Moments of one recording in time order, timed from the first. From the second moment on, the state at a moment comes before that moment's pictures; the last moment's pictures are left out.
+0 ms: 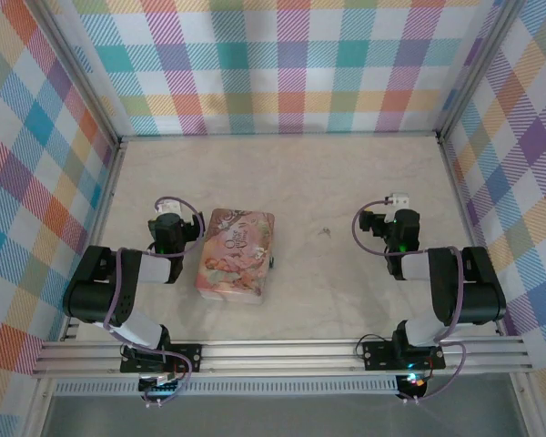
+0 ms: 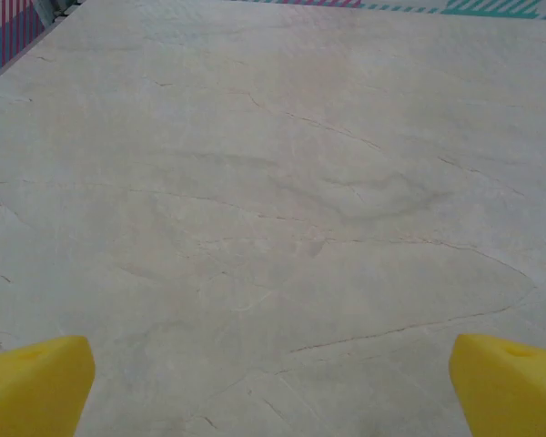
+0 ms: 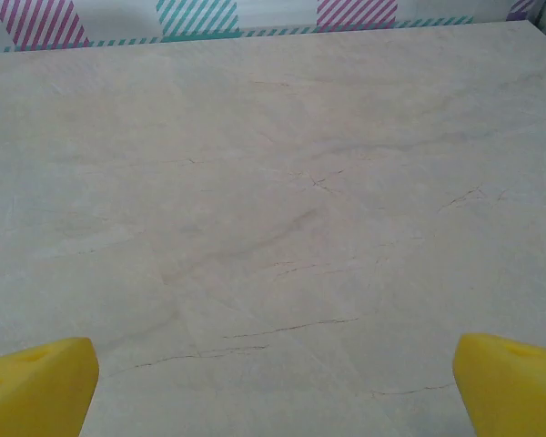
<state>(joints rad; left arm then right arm) -0.11 1.57 0.40 0.73 -0.27 -0.13 0.04 1.54 0.38 0.76 0.02 0.05</state>
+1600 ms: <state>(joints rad) -0.06 1.13 0.73 -0.09 -0.21 -0.64 0.00 1.21 0.76 -0.04 -0.20 0.50</state>
